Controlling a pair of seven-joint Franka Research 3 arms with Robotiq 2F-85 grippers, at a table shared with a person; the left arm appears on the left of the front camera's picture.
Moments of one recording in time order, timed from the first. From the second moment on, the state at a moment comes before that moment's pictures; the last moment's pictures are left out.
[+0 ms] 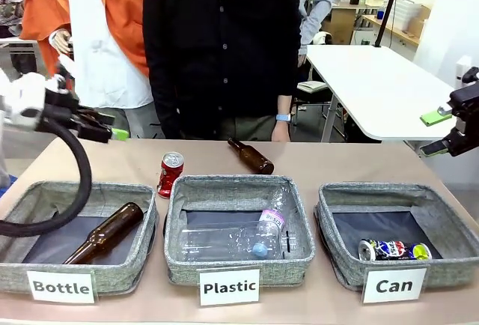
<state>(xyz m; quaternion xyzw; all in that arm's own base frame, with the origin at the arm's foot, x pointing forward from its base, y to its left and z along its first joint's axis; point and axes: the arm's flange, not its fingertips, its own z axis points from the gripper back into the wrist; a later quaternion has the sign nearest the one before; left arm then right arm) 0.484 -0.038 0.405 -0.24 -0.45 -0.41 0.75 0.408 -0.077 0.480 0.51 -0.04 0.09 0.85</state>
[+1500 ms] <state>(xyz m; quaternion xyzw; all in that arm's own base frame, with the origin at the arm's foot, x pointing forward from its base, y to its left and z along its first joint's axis) 0.567 -0.086 0.347 -0.30 -0.31 -0.69 0.58 0.408 -0.078 0.479 0.51 -0.04 0.09 0.85</state>
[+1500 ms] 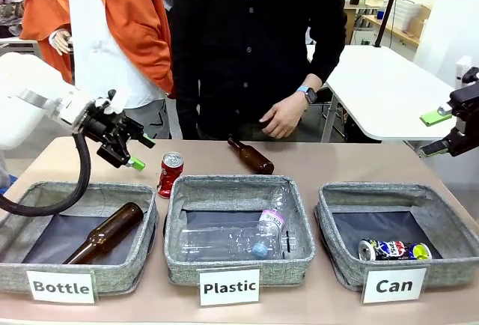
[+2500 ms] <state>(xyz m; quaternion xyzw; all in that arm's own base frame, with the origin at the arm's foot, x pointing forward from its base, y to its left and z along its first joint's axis) 0.606 -0.144 0.281 -0.36 -0.24 -0.69 0.58 0.408 -0.078 0.479 0.51 -0.04 0.09 0.85</state>
